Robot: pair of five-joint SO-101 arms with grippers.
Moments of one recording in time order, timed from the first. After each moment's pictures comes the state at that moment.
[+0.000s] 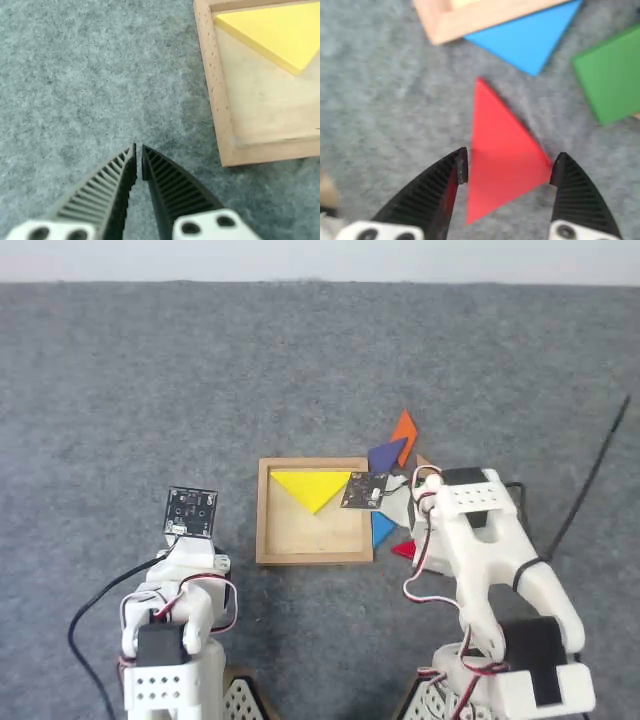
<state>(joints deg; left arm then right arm) -9.5 -102.9 97.2 72.0 -3.9 -11.5 -9.6 44.9 65.5 65.5</state>
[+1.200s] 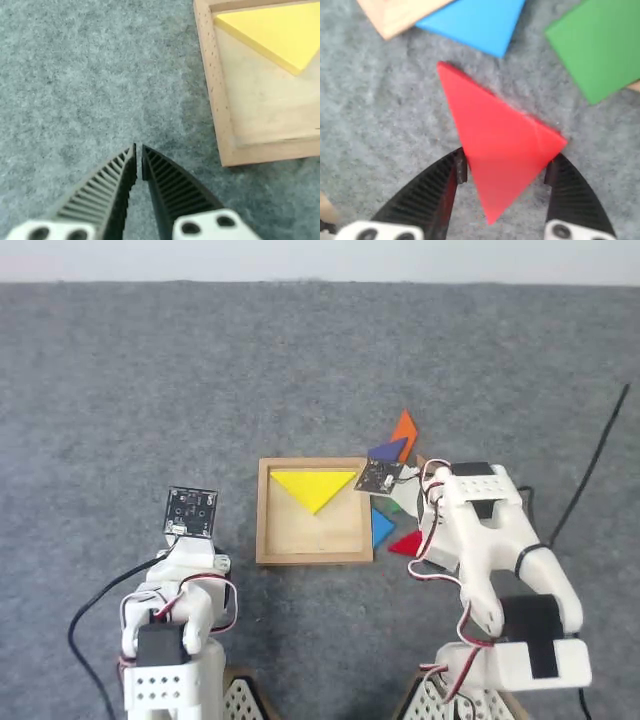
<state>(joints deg) -9.5 -102.9 97.2 72.0 -3.9 -7.8 -3.5 42.5 63.0 59.9</state>
